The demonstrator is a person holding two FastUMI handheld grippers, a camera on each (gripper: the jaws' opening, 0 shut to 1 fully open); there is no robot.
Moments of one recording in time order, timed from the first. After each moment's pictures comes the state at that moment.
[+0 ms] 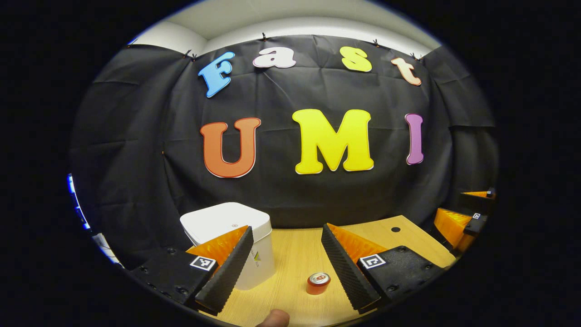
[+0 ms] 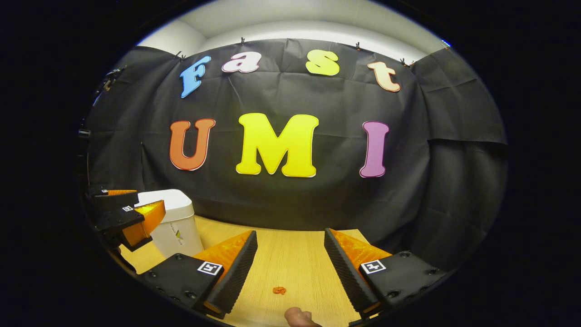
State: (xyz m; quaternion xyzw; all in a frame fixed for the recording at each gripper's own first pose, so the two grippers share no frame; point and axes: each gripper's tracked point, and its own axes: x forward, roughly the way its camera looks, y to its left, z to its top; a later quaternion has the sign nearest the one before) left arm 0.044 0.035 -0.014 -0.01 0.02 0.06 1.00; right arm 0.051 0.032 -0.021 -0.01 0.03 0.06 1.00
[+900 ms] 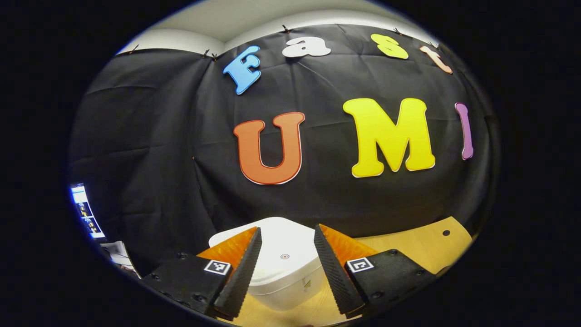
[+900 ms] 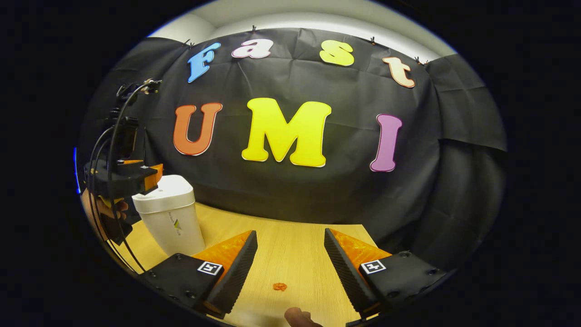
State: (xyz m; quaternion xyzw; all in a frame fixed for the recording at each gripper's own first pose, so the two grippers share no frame) left arm 0.135 0.126 -0.011 0.02 0.02 0.16 0.99; right arm 0.072 0.049 -0.044 -0.04 0.08 0.06 0.99
